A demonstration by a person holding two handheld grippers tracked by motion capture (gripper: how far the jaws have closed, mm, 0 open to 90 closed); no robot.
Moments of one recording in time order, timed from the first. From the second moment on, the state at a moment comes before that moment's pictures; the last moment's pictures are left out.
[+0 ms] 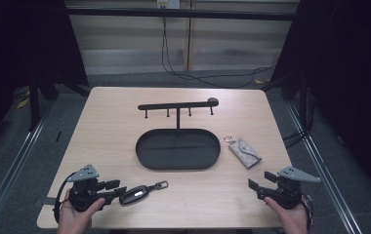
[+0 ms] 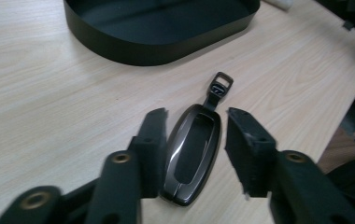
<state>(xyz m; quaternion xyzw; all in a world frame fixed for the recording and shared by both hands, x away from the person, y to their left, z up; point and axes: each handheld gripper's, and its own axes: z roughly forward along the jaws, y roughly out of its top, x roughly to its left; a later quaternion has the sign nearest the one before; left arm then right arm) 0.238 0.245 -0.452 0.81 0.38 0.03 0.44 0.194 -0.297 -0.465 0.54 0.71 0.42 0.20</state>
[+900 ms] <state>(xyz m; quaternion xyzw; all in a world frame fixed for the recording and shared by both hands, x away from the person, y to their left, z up) 0.261 0.182 -0.427 0.89 0.32 -0.01 0.34 0.193 -0.295 -0.466 0.53 0.71 0.42 0.19</state>
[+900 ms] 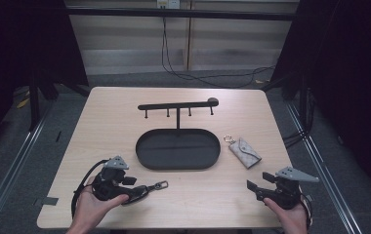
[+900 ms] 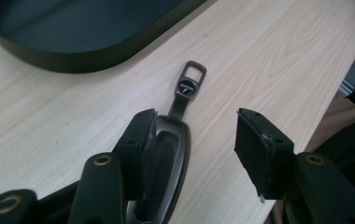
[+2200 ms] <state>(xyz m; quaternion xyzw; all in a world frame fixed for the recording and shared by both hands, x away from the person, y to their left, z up) 0.293 0.122 -0.418 0.93 0.26 -0.01 0.27 0.194 -0.297 -0.467 0.53 0.71 0.43 0.18</state>
